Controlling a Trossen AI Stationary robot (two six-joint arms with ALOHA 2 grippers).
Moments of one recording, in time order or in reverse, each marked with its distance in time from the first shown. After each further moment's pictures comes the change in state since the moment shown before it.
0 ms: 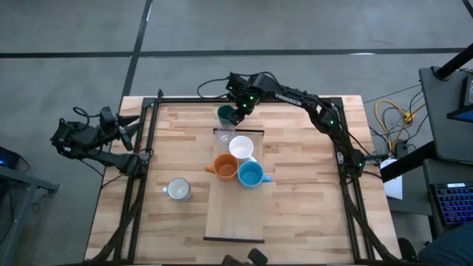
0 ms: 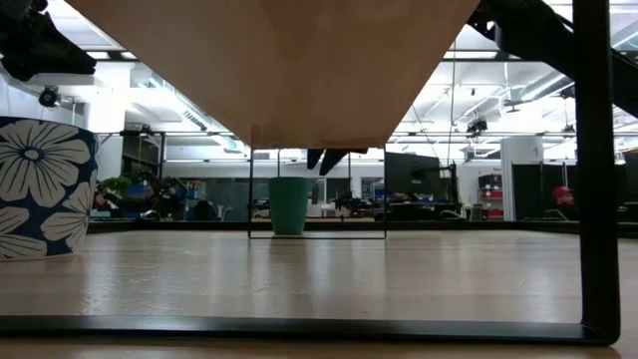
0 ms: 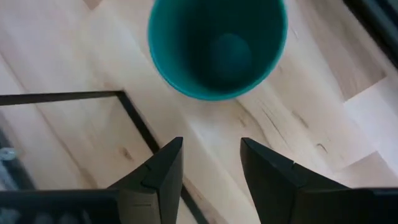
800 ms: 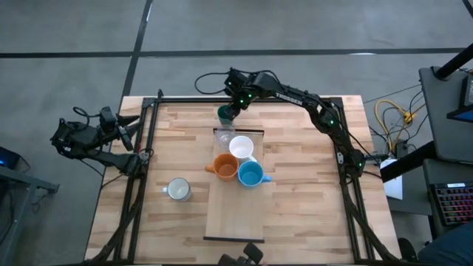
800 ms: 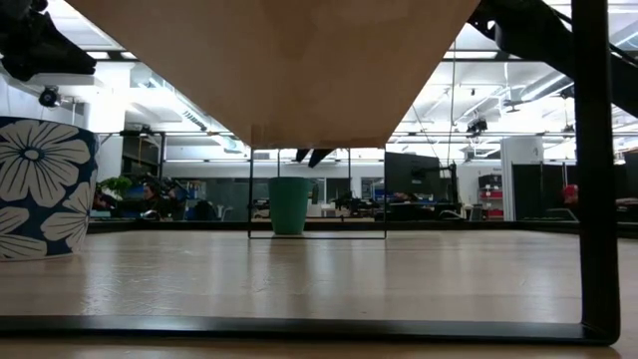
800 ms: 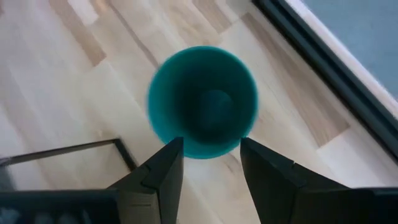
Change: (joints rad) left arm 0.000 0.000 0.000 0.000 0.000 -0.001; right arm 0.001 0.000 0.026 0.121 0.074 0.010
